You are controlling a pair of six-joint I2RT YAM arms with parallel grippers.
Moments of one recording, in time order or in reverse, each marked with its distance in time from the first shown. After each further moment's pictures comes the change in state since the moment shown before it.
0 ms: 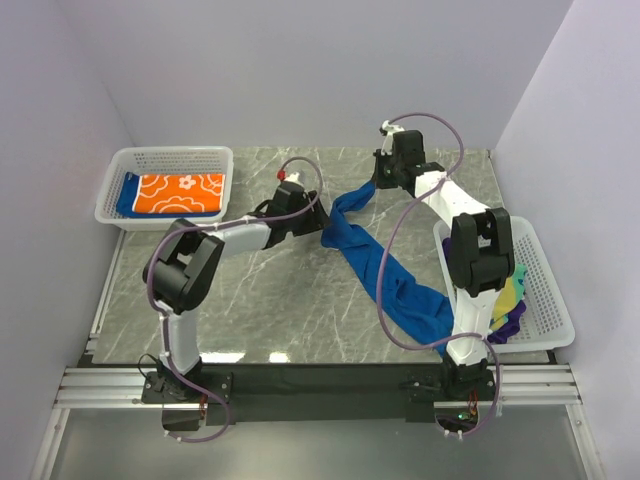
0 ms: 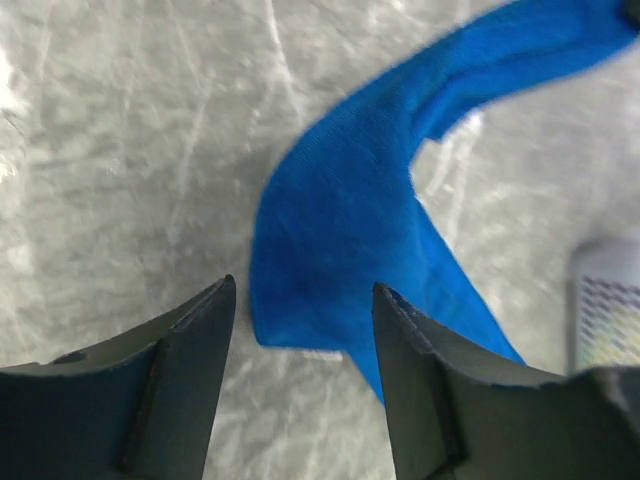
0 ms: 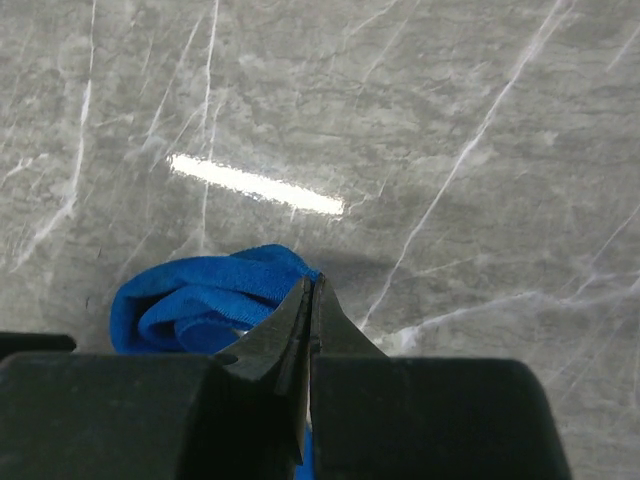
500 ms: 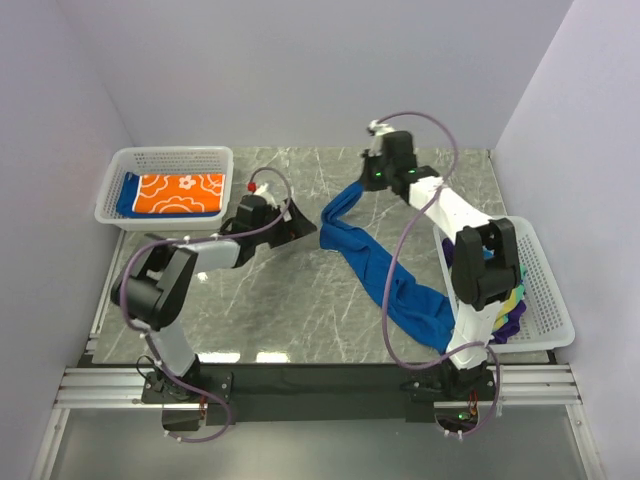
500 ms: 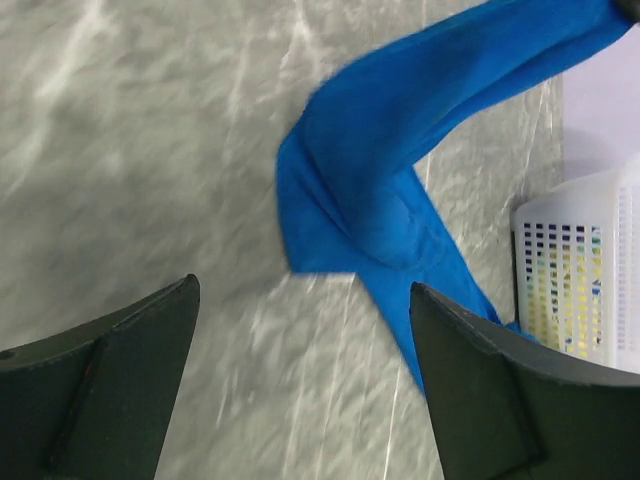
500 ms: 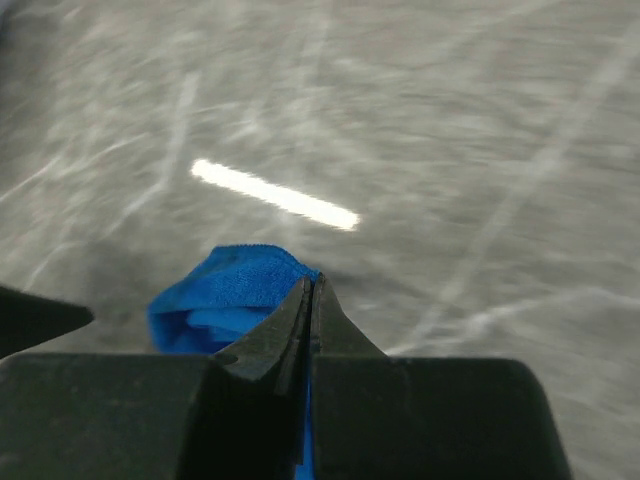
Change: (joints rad) left arm 0.129 -0.203 -0.336 0.233 0.192 -0.029; right arm 0.111 -0.117 -0.070 0.014 0.012 0.021
